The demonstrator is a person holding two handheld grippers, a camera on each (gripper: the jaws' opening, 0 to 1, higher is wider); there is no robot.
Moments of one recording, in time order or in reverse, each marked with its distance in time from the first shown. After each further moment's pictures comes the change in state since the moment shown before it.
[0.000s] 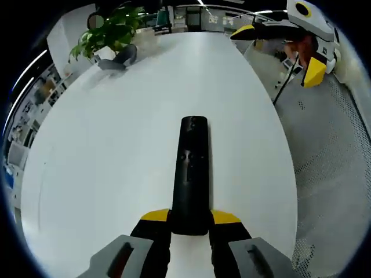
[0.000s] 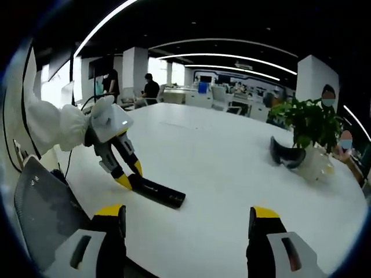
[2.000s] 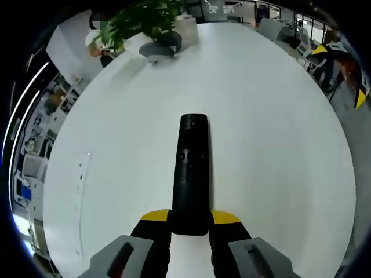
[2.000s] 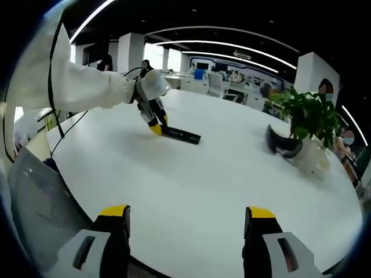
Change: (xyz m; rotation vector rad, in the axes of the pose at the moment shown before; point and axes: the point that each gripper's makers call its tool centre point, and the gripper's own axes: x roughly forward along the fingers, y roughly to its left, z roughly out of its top) left arm 0.001 0.188 0.009 0.080 0.064 0.160; right arm 0.005 -0.006 -0.023 -0.015 0.122 -0.049
